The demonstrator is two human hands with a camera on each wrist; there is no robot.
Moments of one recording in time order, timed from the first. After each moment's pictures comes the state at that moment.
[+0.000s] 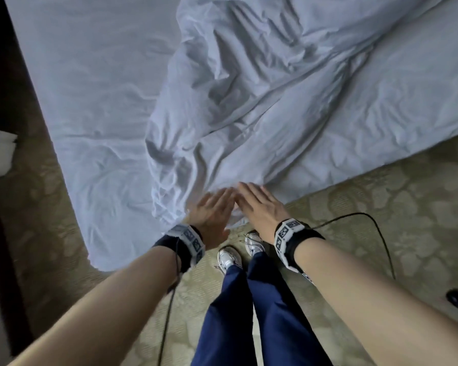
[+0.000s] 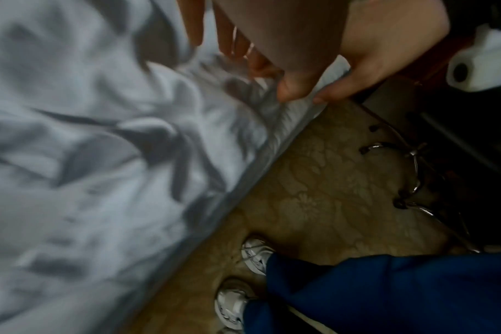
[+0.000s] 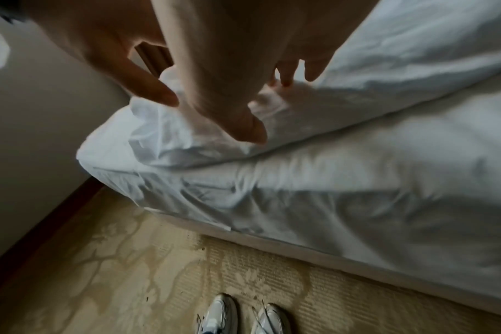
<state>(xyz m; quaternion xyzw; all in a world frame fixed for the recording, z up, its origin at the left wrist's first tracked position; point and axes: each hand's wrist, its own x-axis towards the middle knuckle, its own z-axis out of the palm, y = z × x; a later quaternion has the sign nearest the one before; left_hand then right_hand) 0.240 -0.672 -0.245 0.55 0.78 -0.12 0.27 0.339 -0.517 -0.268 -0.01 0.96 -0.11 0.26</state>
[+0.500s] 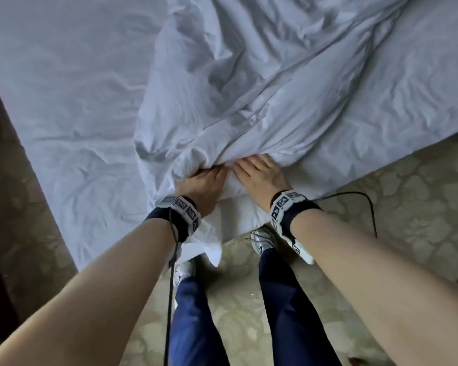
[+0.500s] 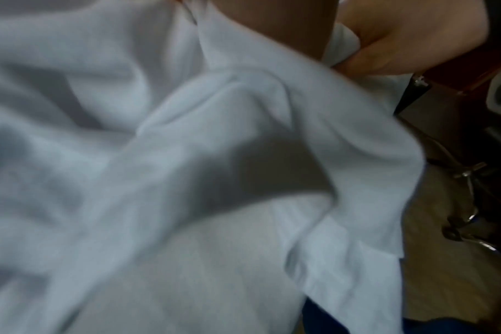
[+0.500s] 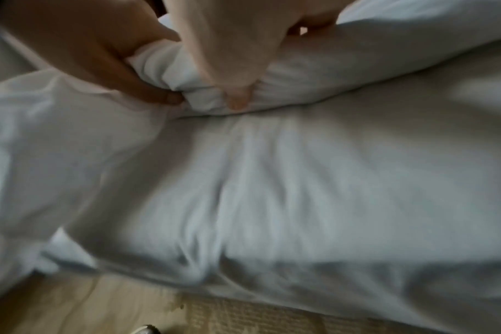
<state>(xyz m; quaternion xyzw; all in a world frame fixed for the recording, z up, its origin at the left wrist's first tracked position) 0.155 -0.662 -0.326 0.57 0.79 -0.06 0.22 0.263 -0.509 -0.326 0.02 0.99 -0.08 0.13</state>
